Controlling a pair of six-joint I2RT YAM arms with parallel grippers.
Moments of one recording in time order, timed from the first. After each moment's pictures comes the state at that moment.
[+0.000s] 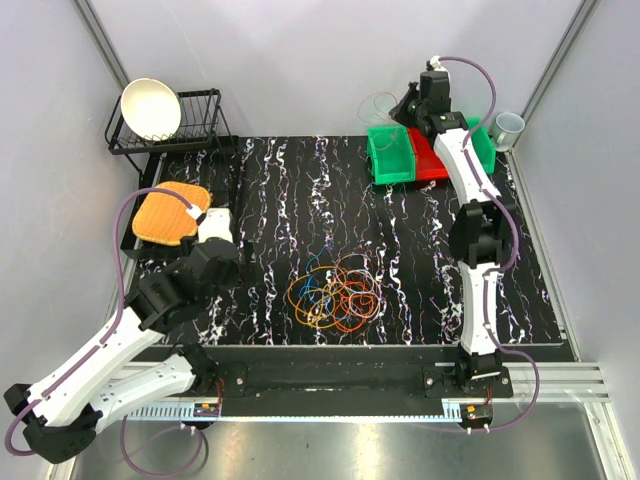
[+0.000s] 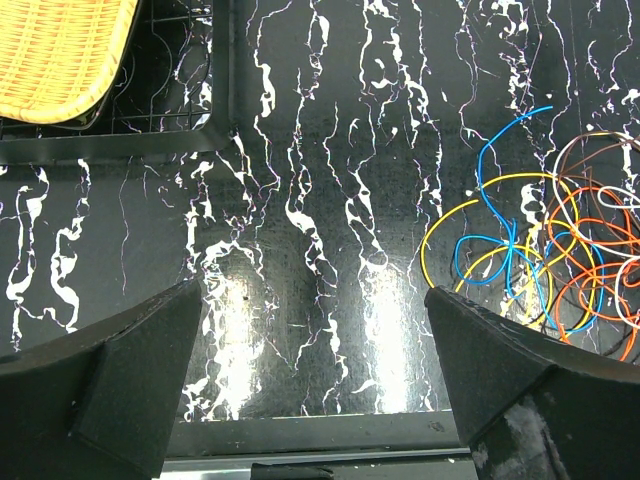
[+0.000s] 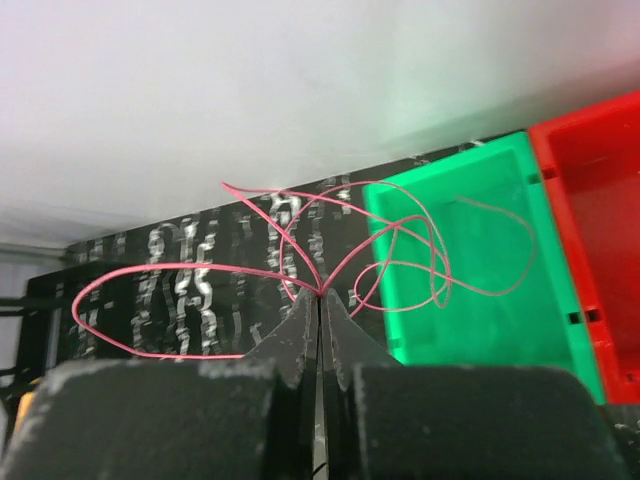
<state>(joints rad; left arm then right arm) -0.79 0.77 0.95 -0.94 -0.57 -0.52 0.18 2.30 2.33 -0.41 -0.07 0.57</state>
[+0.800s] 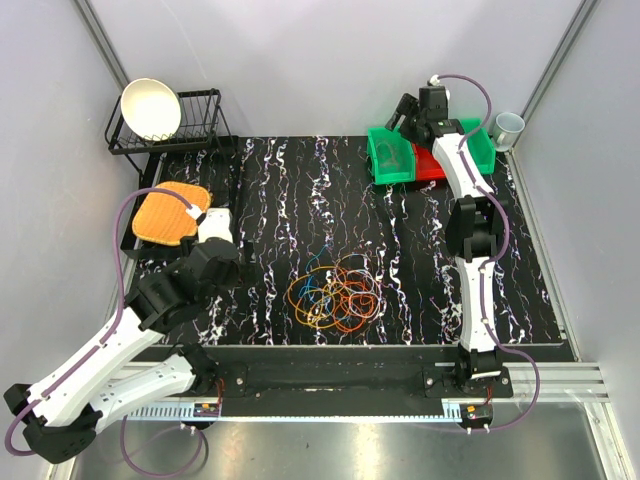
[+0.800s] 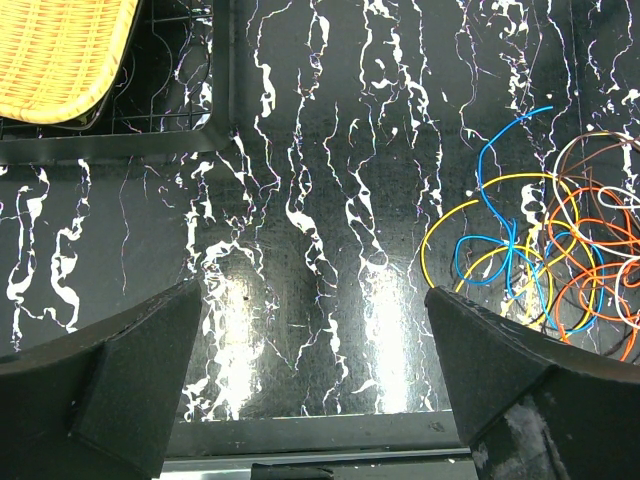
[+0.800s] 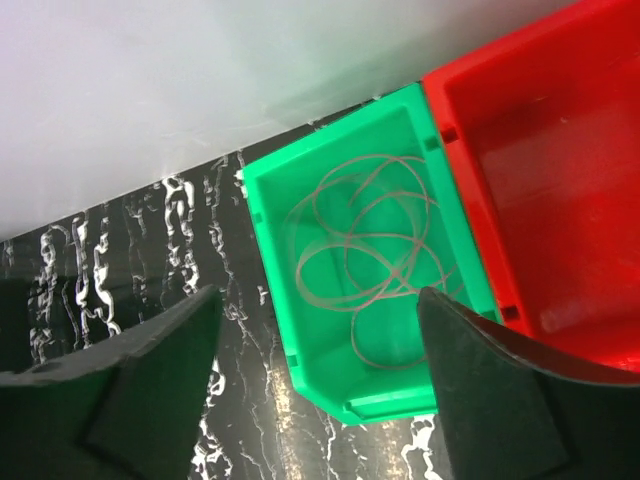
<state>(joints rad) -0.79 0.77 0.95 -0.94 -0.57 -0.52 0.14 2.46 2.41 -0.49 -0.03 0.55</state>
